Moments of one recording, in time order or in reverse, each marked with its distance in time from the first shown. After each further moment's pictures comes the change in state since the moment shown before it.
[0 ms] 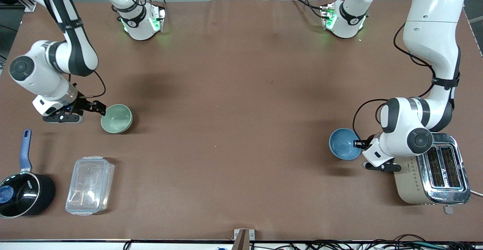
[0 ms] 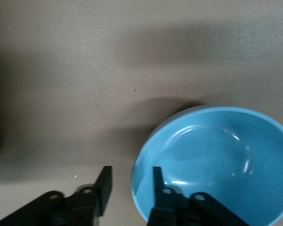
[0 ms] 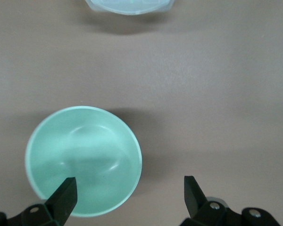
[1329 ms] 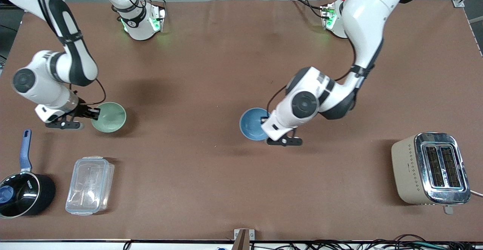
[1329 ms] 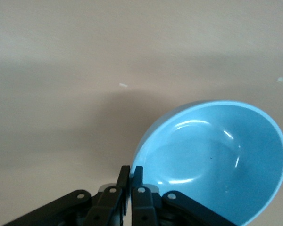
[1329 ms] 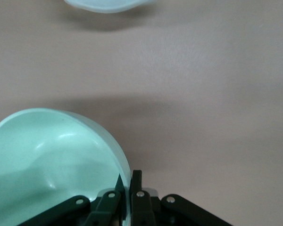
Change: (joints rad) left arm -0.311 0.030 -0.310 0.150 -0.005 -0.014 -0.619; right arm -0.025 0.033 0.006 0.170 0.047 -0.222 -0.001
